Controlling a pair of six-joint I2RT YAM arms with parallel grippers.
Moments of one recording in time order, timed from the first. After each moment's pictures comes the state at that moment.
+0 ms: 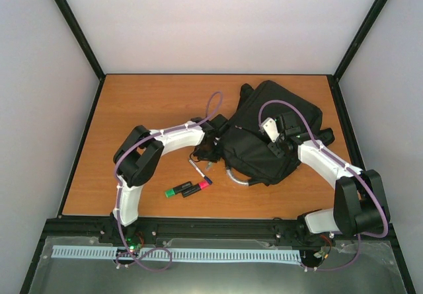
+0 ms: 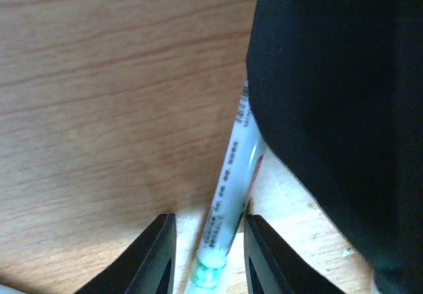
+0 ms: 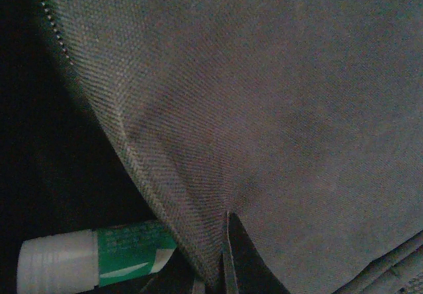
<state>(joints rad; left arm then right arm) -0.77 2.01 1.41 -0.82 0.01 -0.57 0.29 1.38 0.81 -0.44 0.15 -0.53</state>
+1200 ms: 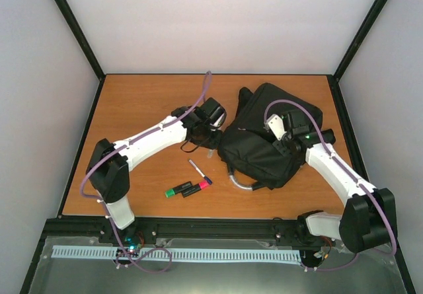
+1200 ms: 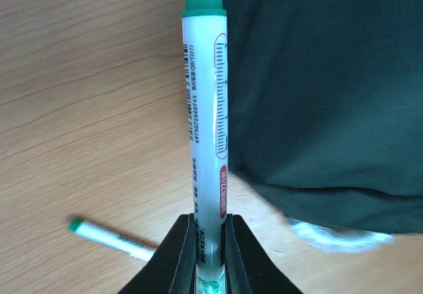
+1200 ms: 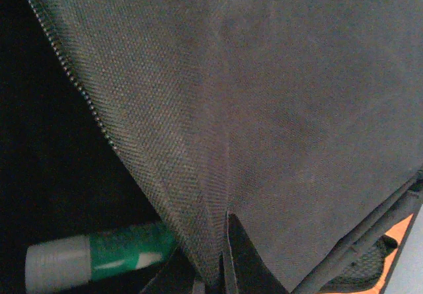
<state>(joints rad) -0.78 1.76 1.47 -0.91 -0.04 -0.47 0.27 1.26 0.85 -0.55 0.15 -0.55</state>
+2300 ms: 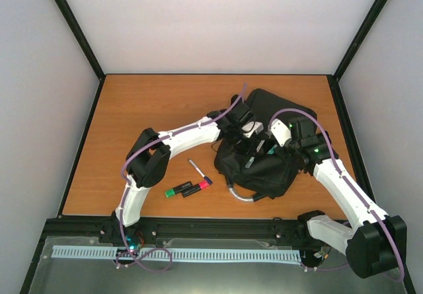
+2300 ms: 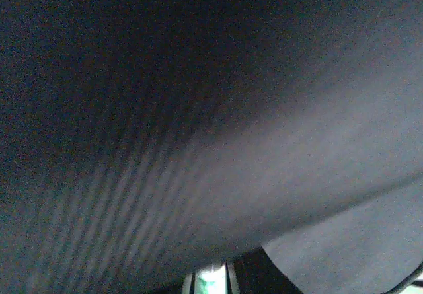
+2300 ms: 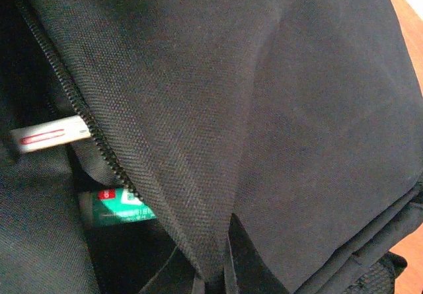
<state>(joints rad) -0.88 2.11 1.71 -0.70 0.46 -0.40 0.27 1.06 0.77 -0.55 0.01 -0.56</state>
